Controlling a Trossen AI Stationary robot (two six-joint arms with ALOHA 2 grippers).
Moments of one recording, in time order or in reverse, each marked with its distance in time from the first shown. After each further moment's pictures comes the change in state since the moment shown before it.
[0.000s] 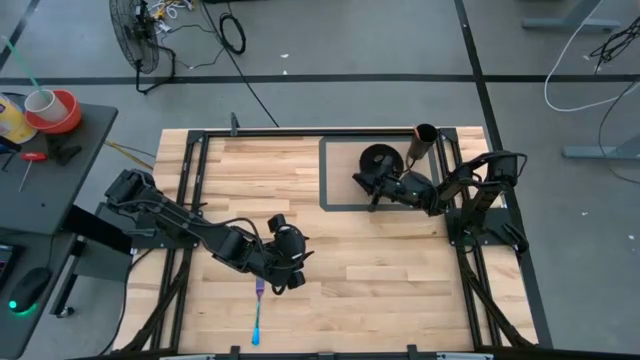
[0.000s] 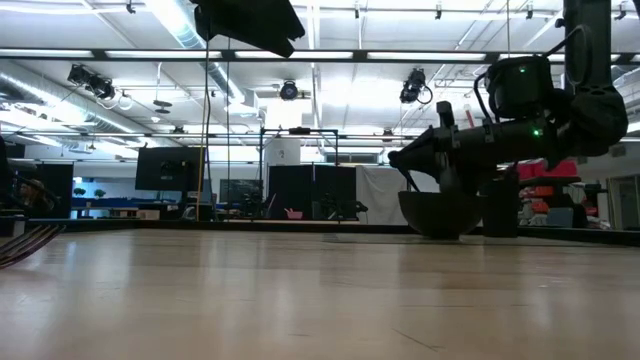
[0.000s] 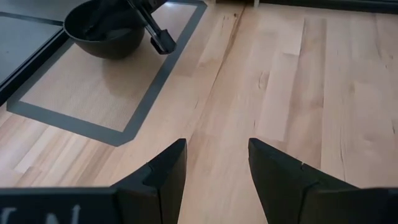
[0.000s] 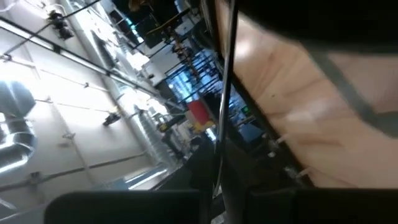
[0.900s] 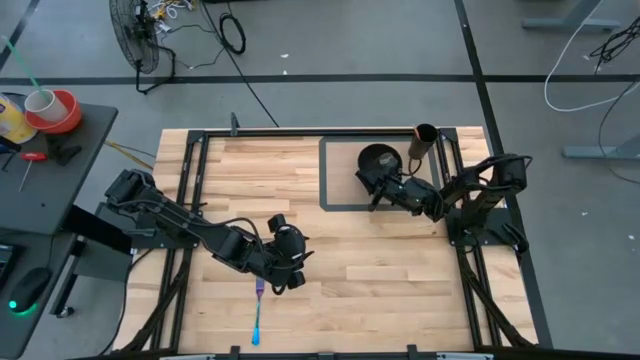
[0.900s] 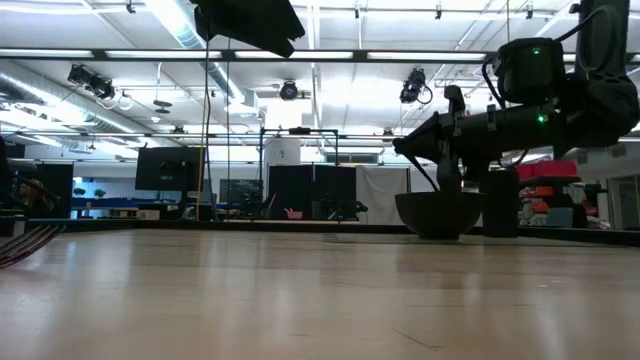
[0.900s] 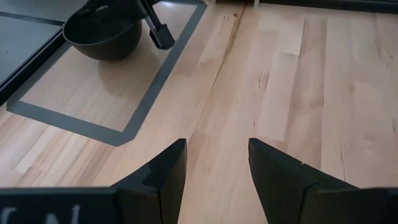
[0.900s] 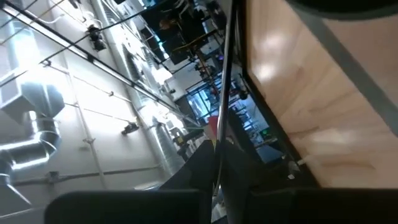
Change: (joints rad) left arm 0.000 0.000 0.000 0.000 0.000 0.000; right arm 0.104 -0.061 0.000 -0.013 0.239 -0.070
